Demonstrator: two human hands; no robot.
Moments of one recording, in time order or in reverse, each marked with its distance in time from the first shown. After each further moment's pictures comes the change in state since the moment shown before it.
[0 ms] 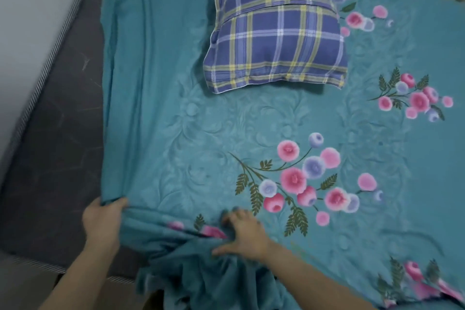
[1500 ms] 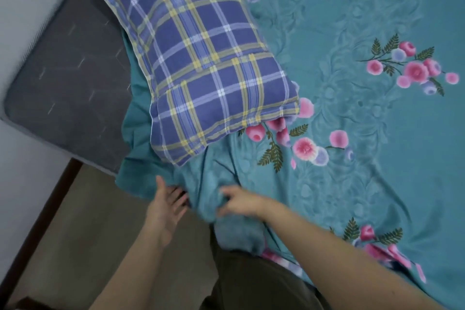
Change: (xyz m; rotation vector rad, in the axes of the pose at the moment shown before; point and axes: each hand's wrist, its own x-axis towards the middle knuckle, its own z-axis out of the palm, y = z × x) left_hand -0.243 -0.189 0.079 -0.405 -0.369 -0.278; right_hand -0.102 0.127 0.023 0.315 -0.309 -0.208
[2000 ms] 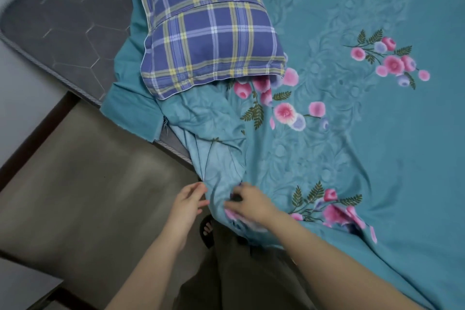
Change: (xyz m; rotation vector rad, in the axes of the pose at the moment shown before) left_hand -0.091 -0.164 0.029 0.305 -0.020 0.161; right_hand -0.100 0.127 0.055 -0.441 0.245 0.044
